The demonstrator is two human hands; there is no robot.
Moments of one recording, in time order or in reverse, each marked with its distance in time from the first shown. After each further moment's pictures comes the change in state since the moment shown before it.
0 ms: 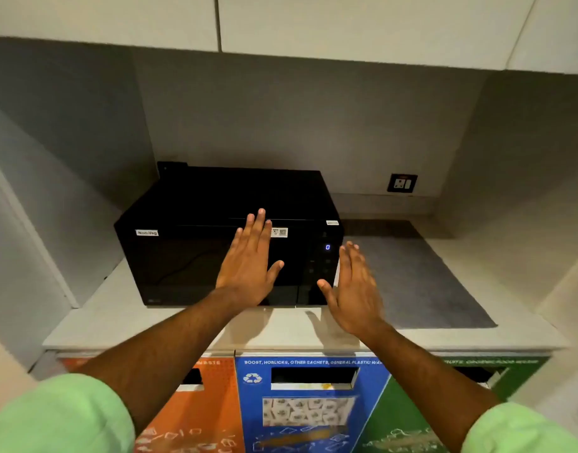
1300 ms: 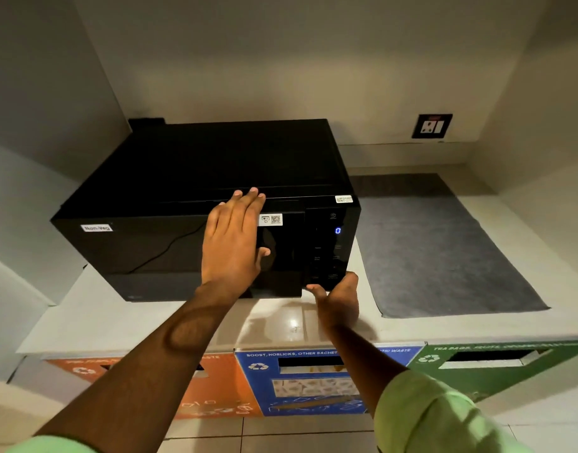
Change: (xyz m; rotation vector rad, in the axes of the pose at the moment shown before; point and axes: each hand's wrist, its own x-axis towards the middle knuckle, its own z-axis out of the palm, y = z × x) left_hand 0.060 -0.024 0.066 0.137 0.102 -0.021; right_hand 0.013 0.007 0.170 0.661 -0.044 0.720
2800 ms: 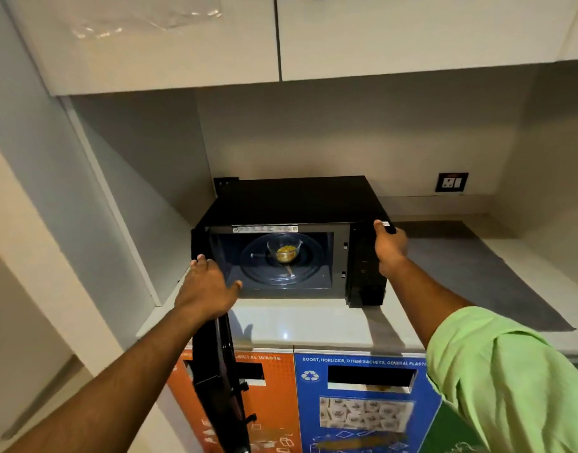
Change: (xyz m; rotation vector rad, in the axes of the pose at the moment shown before) left_hand -0.134 -0.122 -0.161 -0.228 -0.412 -0.516; right_hand -0.014 -0.191 -0.095 0.543 -0.002 0.130
